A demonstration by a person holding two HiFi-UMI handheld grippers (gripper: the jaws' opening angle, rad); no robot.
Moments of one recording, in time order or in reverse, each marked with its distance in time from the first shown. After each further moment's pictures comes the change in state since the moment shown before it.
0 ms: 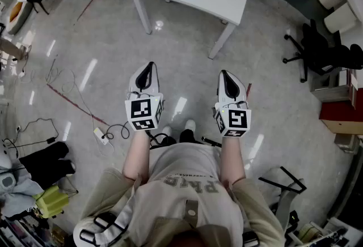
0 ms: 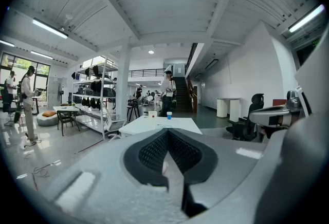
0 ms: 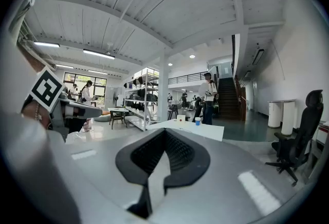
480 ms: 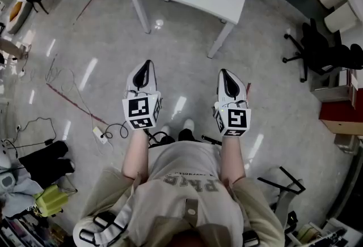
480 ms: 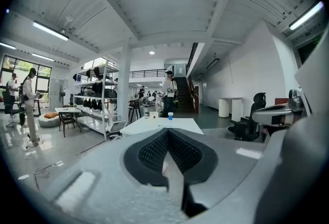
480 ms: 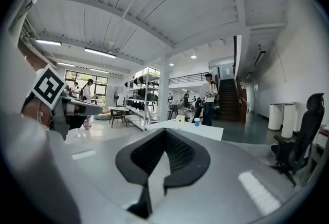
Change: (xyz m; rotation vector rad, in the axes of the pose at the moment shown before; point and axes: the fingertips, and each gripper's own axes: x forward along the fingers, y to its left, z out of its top) left arm 0.009 -0.003 0.004 0.009 -0.008 0.024; right arm 0.003 -0.014 0.001 -0.023 -0.002 0.010
